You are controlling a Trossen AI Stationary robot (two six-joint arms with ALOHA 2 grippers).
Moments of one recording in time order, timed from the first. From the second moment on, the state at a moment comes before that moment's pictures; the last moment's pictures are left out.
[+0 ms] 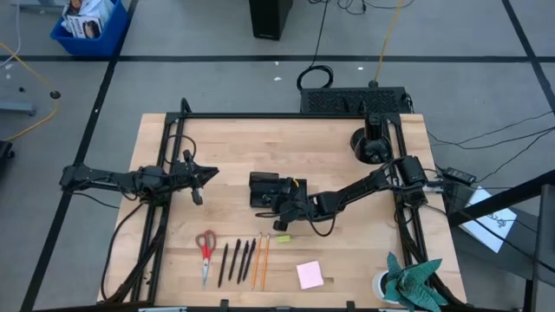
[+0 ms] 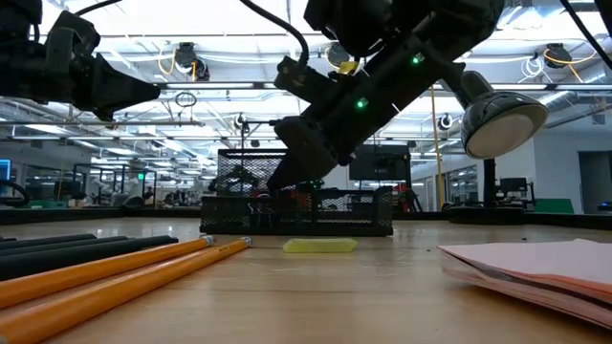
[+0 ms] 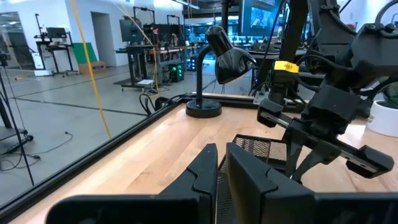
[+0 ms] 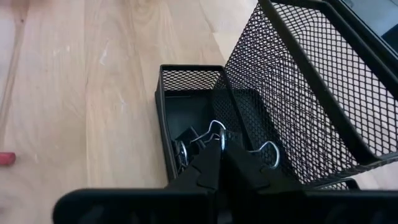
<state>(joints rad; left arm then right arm) -0.10 0.16 0.01 0.16 -0.39 0.00 0.21 2.00 1.11 0.18 0.55 0.12</state>
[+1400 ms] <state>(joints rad) -0.10 0.16 0.01 0.10 -0.39 0.00 0.45 2.00 1.11 0.15 0.36 0.25</state>
